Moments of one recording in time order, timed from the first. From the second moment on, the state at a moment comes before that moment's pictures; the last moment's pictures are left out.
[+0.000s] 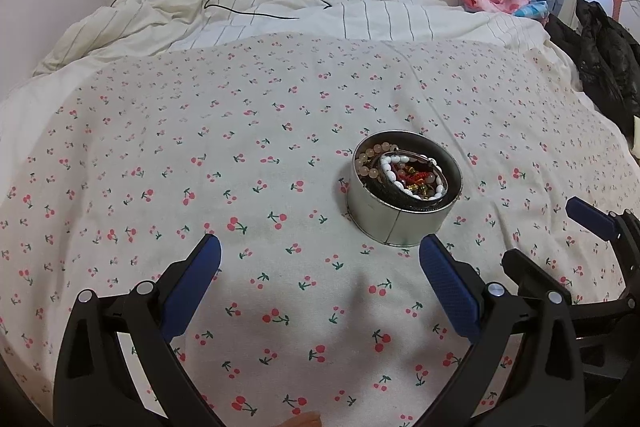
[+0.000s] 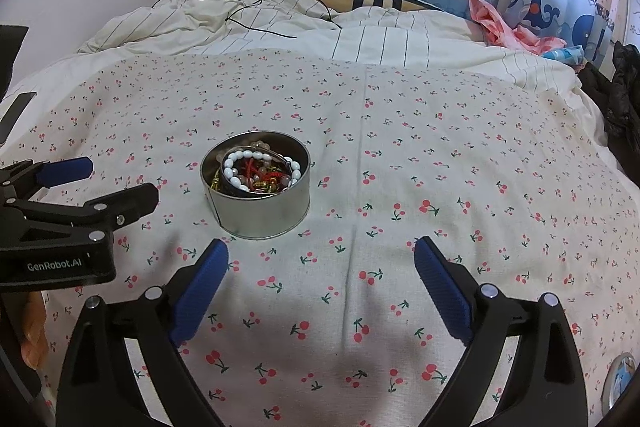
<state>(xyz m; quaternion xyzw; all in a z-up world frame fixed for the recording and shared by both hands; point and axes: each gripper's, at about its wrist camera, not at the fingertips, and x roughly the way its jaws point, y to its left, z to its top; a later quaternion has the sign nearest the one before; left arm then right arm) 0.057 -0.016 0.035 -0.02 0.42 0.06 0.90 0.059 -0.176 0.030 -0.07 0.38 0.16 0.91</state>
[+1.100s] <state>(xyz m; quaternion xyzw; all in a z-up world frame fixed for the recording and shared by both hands) 0.060 -0.020 0.030 -0.02 0.43 0.05 0.90 0.059 -0.177 0.024 -0.07 0.38 0.16 0.91</state>
